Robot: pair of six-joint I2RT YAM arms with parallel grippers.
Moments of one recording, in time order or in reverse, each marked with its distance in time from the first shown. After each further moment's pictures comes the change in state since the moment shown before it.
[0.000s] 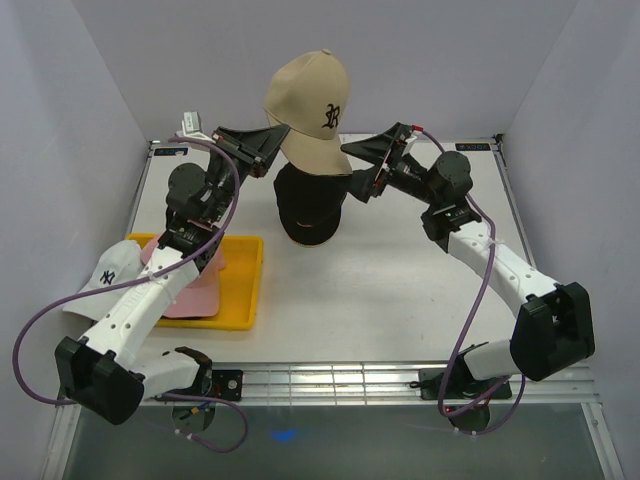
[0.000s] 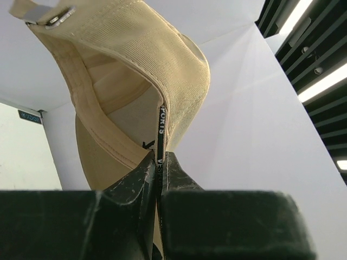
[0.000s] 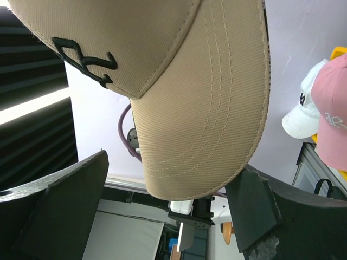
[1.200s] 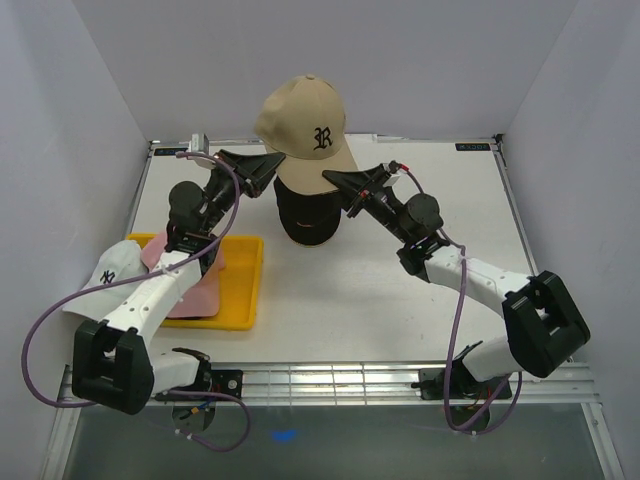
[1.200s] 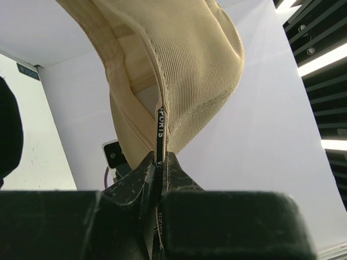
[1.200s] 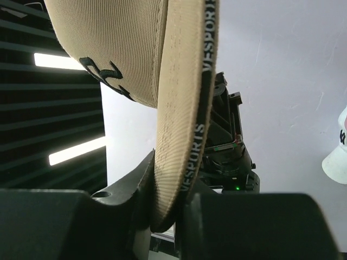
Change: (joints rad) left arm 0.158 0.046 -0.277 0.315 0.301 -0.166; right arm 0.205 0.023 -0.255 0.327 0.457 0.126
